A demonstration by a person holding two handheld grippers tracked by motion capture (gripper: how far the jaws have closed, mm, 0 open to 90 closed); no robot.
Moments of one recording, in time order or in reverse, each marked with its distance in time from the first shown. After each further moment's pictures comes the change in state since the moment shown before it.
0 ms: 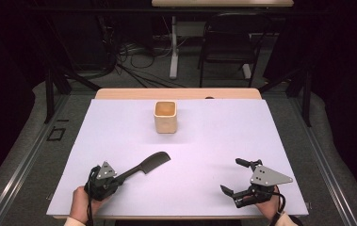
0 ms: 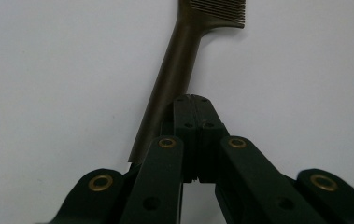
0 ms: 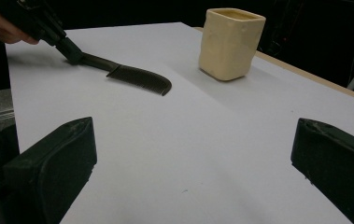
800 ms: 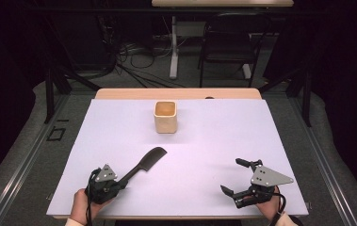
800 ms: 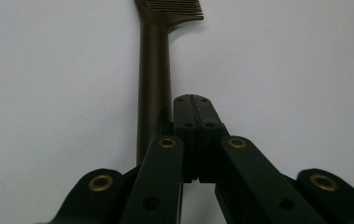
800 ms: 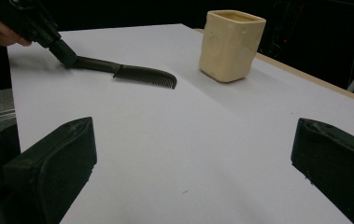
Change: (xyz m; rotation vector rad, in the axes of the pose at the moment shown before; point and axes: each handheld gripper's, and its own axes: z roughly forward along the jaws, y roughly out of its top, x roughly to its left) left arm -0.007 -0.003 -0.004 -0.019 -0.076 -0.001; right arm 0.000 0.000 -0.001 -0.003 0.001 -0.007
